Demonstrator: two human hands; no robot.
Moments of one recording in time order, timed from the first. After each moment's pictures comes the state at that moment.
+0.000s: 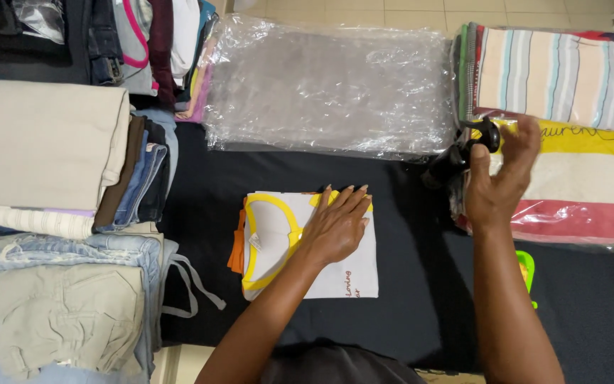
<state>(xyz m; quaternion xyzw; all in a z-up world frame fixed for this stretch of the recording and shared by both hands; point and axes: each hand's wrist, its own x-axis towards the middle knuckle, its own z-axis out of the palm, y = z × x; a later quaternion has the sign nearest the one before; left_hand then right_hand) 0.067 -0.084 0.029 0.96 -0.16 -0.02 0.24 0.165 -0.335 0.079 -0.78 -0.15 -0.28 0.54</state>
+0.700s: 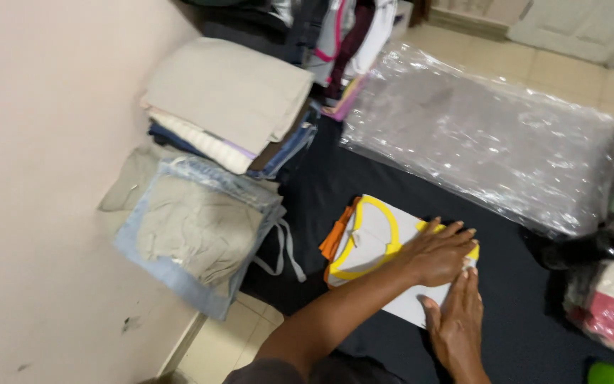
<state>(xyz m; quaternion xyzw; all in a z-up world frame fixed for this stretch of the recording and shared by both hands) 0.079 -0.087 0.008 0.97 -0.14 -0.04 0.20 0.011 -0.247 -0.022 -0.92 -0.30 -0.06 0.25</state>
